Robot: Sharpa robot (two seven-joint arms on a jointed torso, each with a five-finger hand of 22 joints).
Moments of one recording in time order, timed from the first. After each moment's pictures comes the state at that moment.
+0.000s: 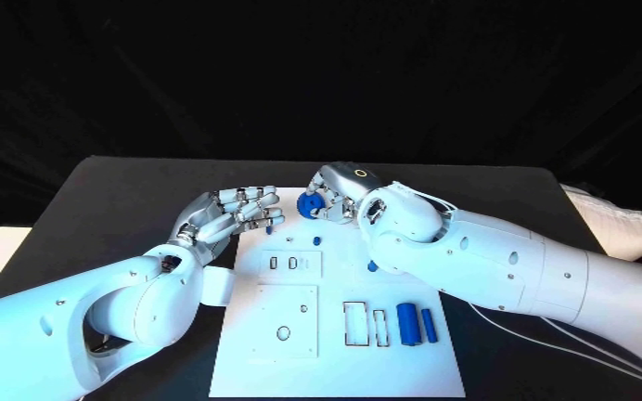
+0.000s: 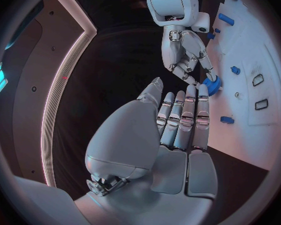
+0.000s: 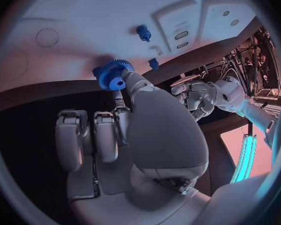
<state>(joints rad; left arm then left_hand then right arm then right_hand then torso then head) 1.17 -0.90 -0.03 1.74 0.02 -0.43 0.44 1.52 0.03 0.02 0.09 0.16 0.91 0.23 0.07 0.07 0.96 0.20 0.07 0.07 1.03 0.16 0.10 0.12 0.17 0.88 0.26 0.20 0.07 1.11 -0.62 0.16 1.48 -1.78 -0.35 -0.38 1.47 -0.14 0.24 0.17 0.24 1.11 0.12 0.09 0.07 1.46 0.02 1.36 1.31 1.47 -0.04 1.51 1.31 0.05 1.46 0.07 1.52 1.31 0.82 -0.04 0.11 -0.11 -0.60</state>
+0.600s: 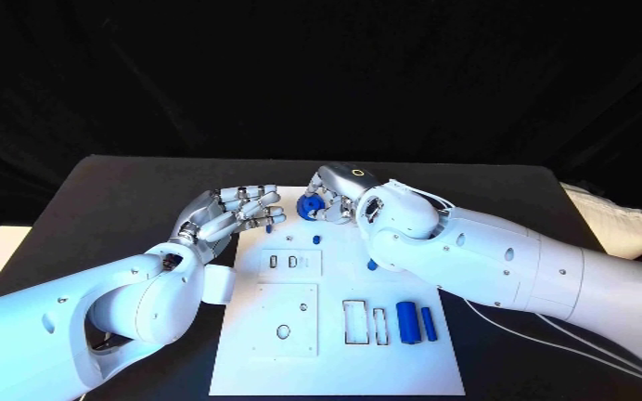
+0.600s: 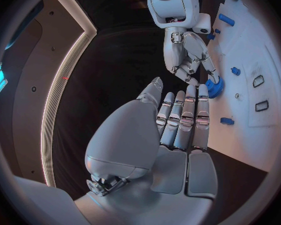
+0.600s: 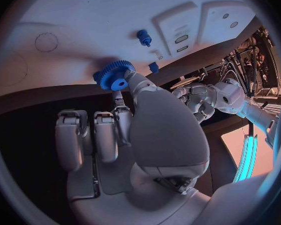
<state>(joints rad) 1.17 -0.89 -0.03 1.74 0.02 -0.43 0.44 1.52 0.03 0.02 0.08 0.16 0.91 0.23 0.07 0.07 0.96 0.20 0.07 0.07 1.03 0.16 0.10 0.12 0.17 0.88 0.26 0.20 0.07 1.11 -0.60 0.16 1.46 -1.77 -0.31 -0.37 1.42 -0.15 0.26 0.18 0.23 1.11 0.11 0.08 0.07 1.47 0.02 1.34 1.31 1.47 -0.04 1.51 1.31 0.05 1.46 0.07 1.52 1.31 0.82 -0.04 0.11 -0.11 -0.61</state>
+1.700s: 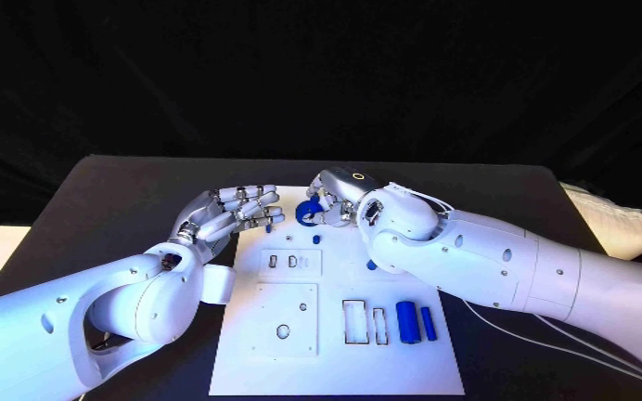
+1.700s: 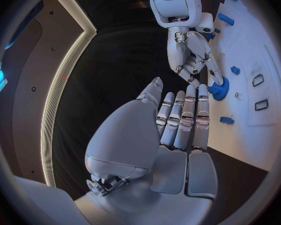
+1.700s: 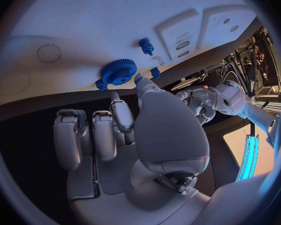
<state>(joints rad) 1.17 -0.89 -0.03 1.74 0.02 -0.43 0.44 1.52 0.03 0.02 0.08 0.16 0.91 0.23 0.07 0.07 0.96 0.20 0.07 0.07 1.03 0.16 0.10 0.12 0.17 0.88 0.26 0.19 0.07 1.11 -0.60 0.15 1.45 -1.76 -0.31 -0.37 1.31 -0.16 0.14 0.28 0.18 0.96 0.15 0.08 0.07 1.41 0.06 1.18 1.27 1.47 -0.02 1.49 1.31 0.05 1.46 0.10 1.51 1.31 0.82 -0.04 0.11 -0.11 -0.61</state>
